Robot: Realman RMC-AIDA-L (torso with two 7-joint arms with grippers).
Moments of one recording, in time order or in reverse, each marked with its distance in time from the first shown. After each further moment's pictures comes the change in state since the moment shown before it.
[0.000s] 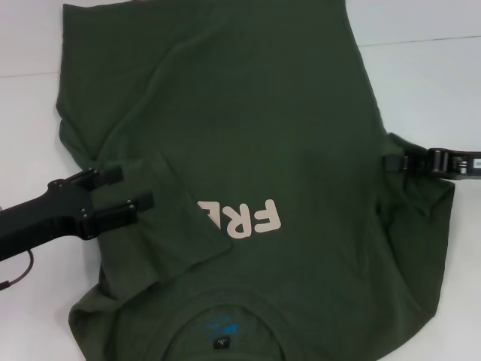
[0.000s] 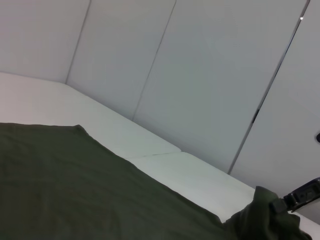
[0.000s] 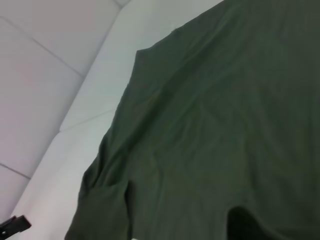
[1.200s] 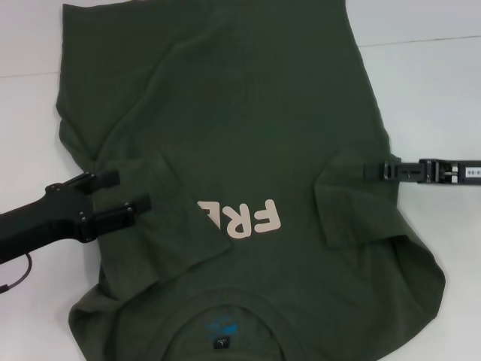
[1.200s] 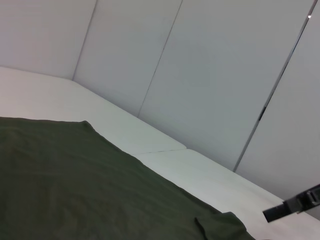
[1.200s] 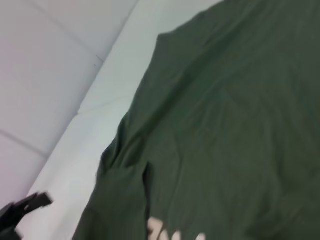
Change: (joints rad) left arm 0.009 -0.001 0.000 -0.002 0.002 -0.013 -0.002; right arm -0.012 -0.024 -0.084 0.065 0.064 0.000 -0.054
